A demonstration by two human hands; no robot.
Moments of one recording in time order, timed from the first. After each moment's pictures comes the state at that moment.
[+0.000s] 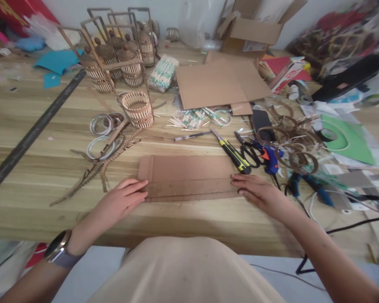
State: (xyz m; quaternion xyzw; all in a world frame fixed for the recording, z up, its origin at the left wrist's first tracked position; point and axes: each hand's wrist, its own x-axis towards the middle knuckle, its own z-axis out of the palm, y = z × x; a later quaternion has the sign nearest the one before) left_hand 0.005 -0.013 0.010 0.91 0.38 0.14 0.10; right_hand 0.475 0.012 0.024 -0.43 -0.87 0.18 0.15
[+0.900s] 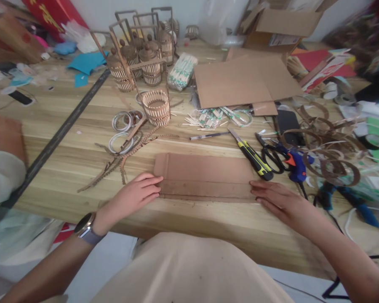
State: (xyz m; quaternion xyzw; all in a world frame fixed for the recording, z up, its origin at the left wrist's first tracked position) left_hand 0.010 -0.013 0.010 0.90 0.39 0.16 0.11; right_hand 0.474 0.011 0.026 -0.40 -0.89 0.14 0.15
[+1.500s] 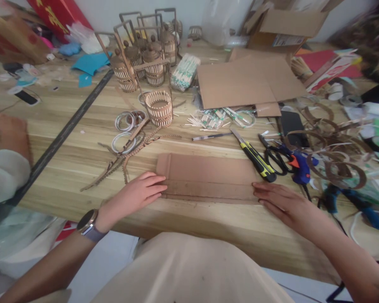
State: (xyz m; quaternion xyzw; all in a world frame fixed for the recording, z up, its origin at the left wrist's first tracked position) left_hand 0.012 -0.008 0.015 0.91 0.37 0.15 0.11; right_hand 0.473 0.012 0.028 -0.37 -0.91 0.09 0.15
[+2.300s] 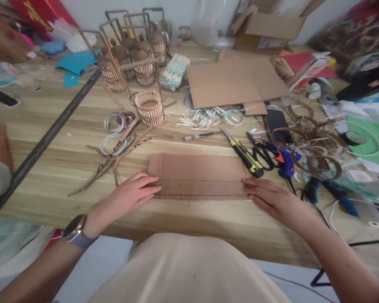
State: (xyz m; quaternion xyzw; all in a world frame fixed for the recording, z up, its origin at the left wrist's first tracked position) left_hand 0.012 -0.007 0.022 0.91 0.38 0.13 0.14; right_hand 0.473 0.008 0.029 -0.42 -0.88 0.16 0.12
